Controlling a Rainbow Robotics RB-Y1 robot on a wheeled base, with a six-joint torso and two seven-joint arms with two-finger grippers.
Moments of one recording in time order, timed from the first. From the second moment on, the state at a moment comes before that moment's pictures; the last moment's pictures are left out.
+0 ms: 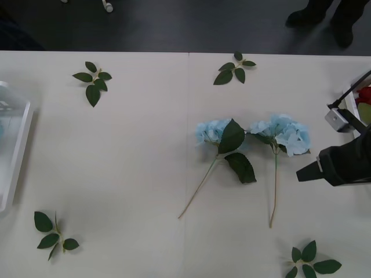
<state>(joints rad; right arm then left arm) -0.11 -1.10 0.02 -2.23 -1.30 1.52 1.04 -0.04 0.65 0.65 -1.45 0.61 1.09 -1.89</state>
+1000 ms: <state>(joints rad) -0.08 -0.93 0.38 -2.07 -0.73 1.25 0.87 0.11 0.65 0.69 -1.79 1.22 1.24 -1.89</state>
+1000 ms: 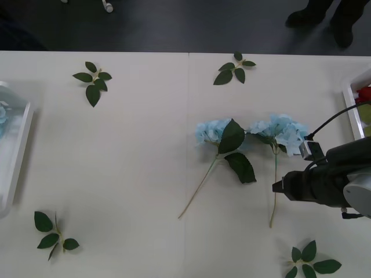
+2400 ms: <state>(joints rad) -0.27 -0.81 0.54 -1.72 -0.66 1.05 0.87 -0.19 0.45 0.66 -1.87 1.69 1.82 -2.42</state>
